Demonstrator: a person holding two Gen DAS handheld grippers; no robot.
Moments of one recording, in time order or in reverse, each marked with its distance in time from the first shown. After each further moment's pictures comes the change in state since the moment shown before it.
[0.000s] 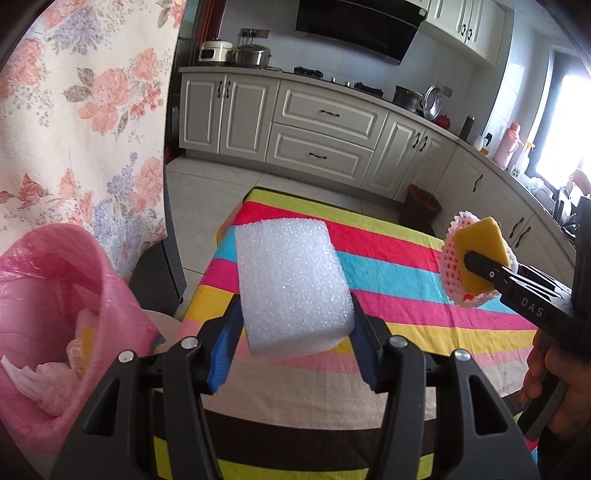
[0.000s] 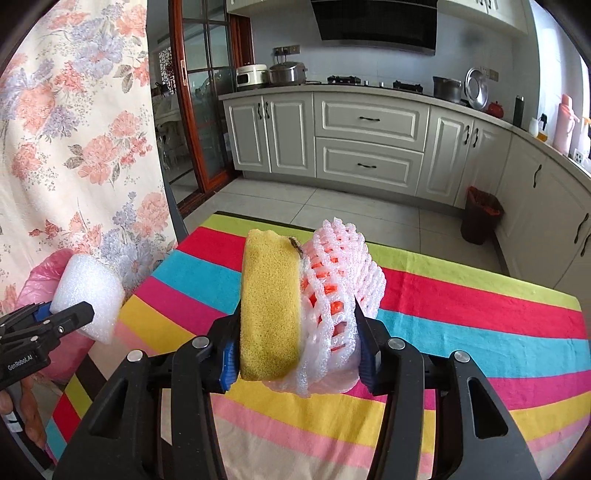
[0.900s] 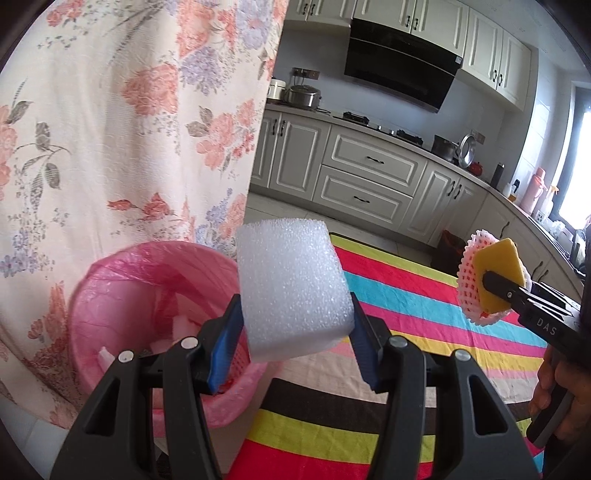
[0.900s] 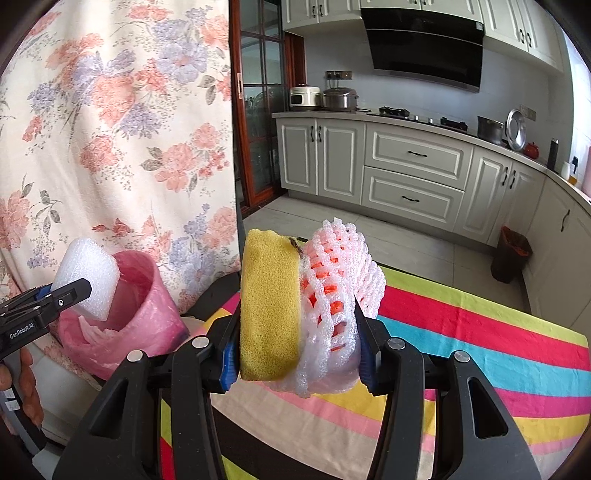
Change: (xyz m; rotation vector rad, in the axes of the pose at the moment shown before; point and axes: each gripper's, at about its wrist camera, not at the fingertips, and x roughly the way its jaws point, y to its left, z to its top) left arm -0.118 0.085 -0.004 -0.096 -0.148 0.131; right arm -0.059 0.102 0.018 -0.115 -0.077 0.129
